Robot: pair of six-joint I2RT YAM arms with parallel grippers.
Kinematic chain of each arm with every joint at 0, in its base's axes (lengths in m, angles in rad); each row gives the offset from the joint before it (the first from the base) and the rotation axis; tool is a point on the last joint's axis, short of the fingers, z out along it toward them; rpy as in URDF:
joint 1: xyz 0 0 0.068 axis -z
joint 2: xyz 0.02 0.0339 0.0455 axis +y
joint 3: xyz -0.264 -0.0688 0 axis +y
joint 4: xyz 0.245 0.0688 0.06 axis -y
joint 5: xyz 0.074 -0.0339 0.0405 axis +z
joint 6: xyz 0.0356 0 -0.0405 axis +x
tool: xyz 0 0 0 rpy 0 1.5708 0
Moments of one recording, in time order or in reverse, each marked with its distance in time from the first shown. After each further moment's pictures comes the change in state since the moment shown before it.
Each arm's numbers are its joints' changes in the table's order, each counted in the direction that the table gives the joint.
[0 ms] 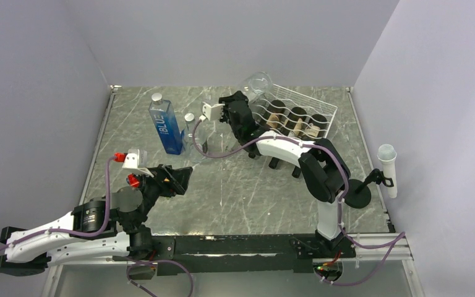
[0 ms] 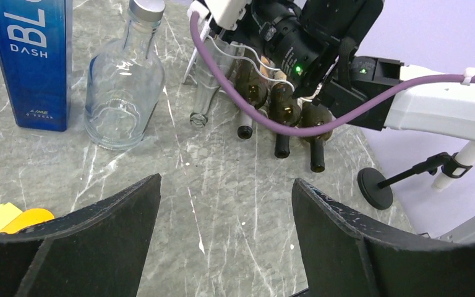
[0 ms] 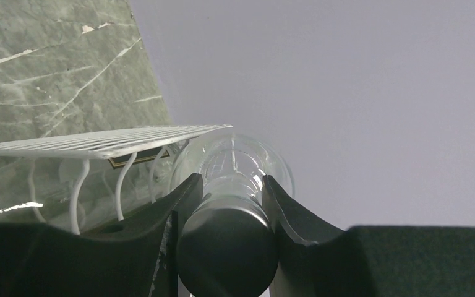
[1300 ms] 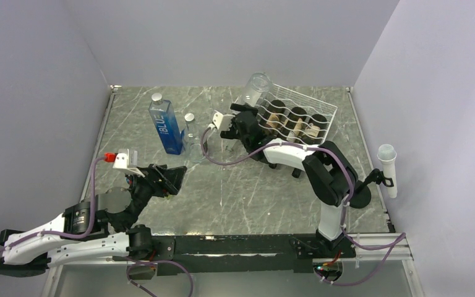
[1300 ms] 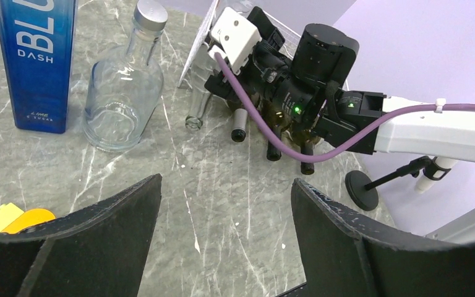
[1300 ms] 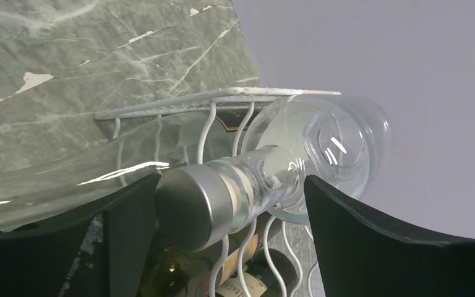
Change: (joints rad) left arm 0.000 -0.052 -0.029 -0.045 -0.010 -0.008; right arm 0.024 -0.056 0.216 -0.005 0.108 0.281
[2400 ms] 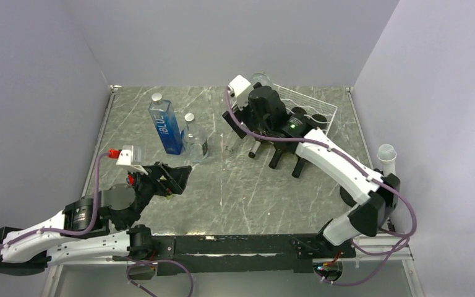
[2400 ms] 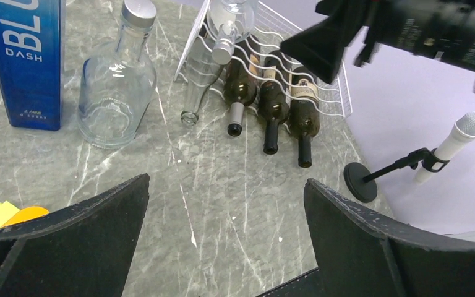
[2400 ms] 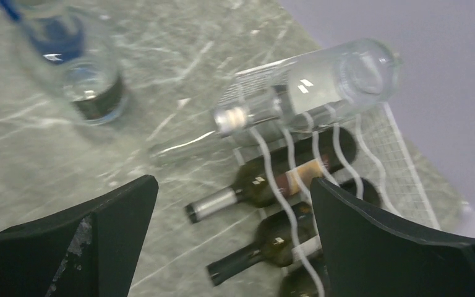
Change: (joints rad) left arm 0.000 0.051 -0.049 -0.024 -0.025 -0.010; right arm -0.056 -0.355 -0.363 -0.850 0.064 0.674
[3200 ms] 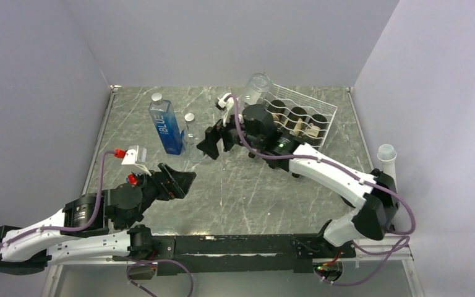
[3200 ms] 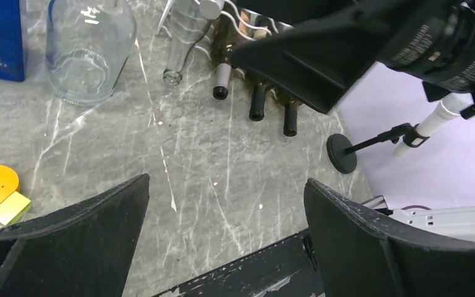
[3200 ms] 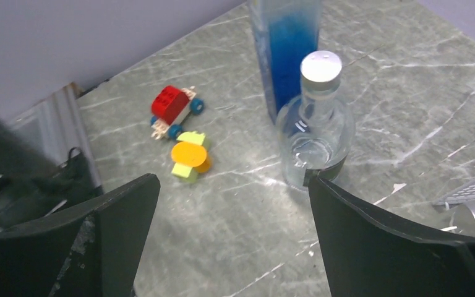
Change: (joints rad) left arm 0.000 0.043 -0.044 -0.124 -0.097 -0.177; right arm -0.110 -0.096 0.243 0.378 0.510 0.419
